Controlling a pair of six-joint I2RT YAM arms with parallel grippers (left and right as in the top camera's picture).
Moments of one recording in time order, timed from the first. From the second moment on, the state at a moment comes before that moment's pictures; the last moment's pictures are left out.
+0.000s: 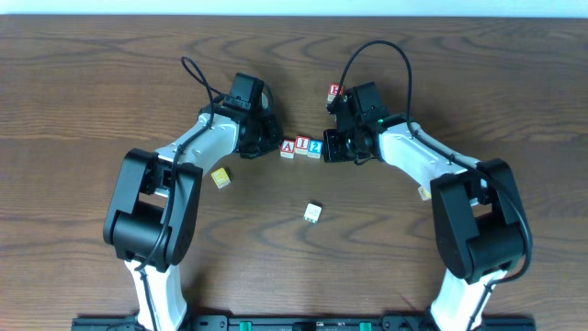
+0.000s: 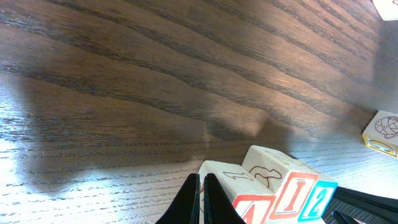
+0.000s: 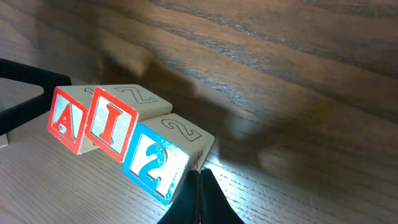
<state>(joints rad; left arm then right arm) -0.33 2.03 1.28 -0.44 0.38 -0.65 0.35 1.97 1.21 -0.41 -0.36 0.26</state>
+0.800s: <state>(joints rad) -0.33 2.03 1.28 -0.46 0.35 -0.66 0.35 1.97 1.21 -0.42 -0.31 0.27</state>
